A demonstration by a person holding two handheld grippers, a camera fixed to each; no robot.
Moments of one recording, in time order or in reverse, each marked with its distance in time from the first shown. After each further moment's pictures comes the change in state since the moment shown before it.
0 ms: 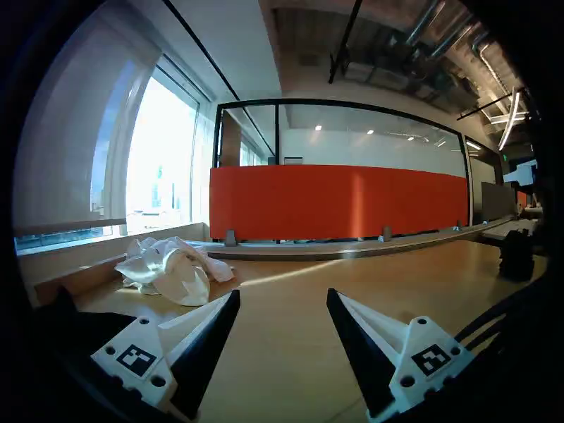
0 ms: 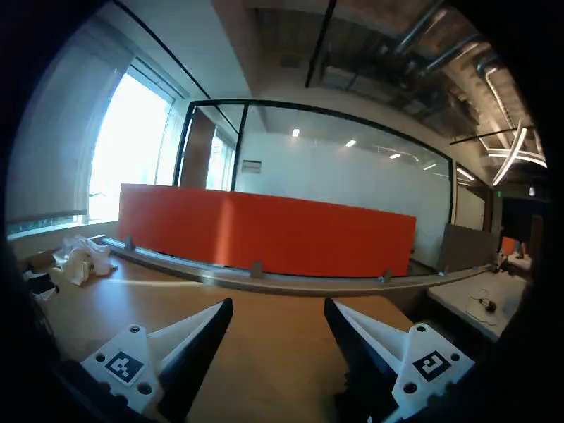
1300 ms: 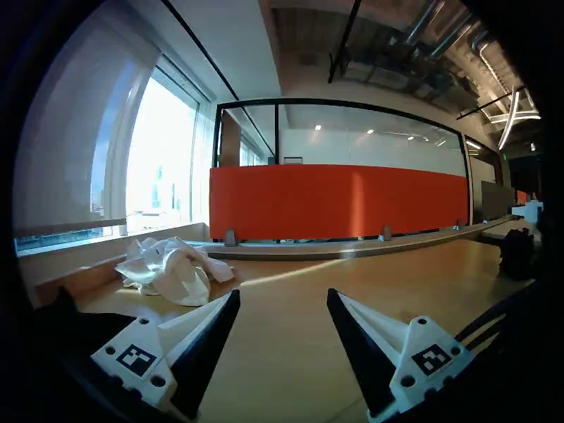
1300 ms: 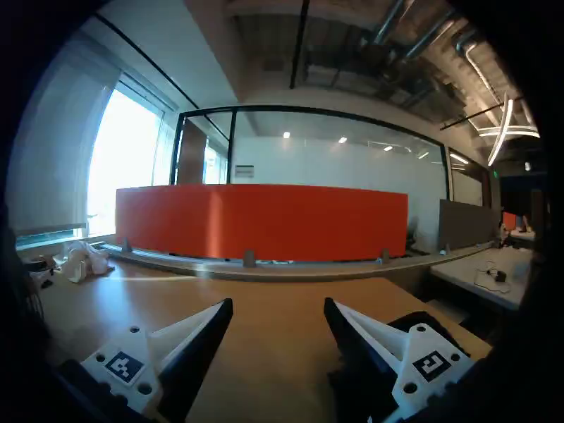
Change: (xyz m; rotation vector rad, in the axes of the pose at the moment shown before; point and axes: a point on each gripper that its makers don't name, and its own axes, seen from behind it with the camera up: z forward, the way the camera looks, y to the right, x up) left arm -0.001 -0.002 0.001 0.000 0.000 0.002; right arm -0.081 0.037 -0.005 -0.002 0.036 0.089
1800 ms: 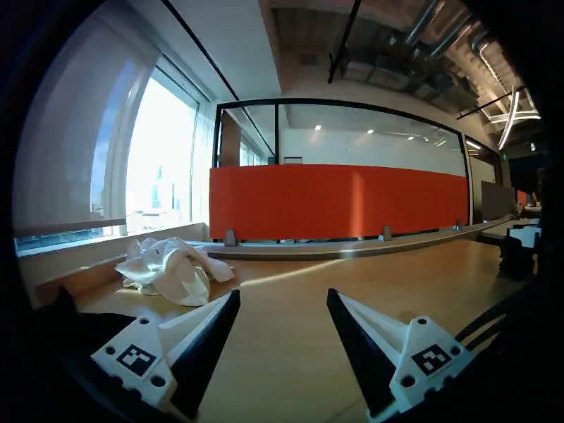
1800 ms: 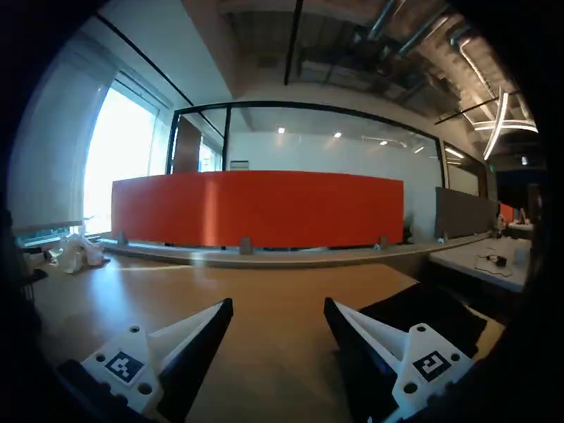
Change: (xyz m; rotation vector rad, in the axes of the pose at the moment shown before) left arm 0.000 0.000 -0.001 0.000 0.000 0.000; right arm -0.049 0.001 0.005 -0.023 -0.009 0.018
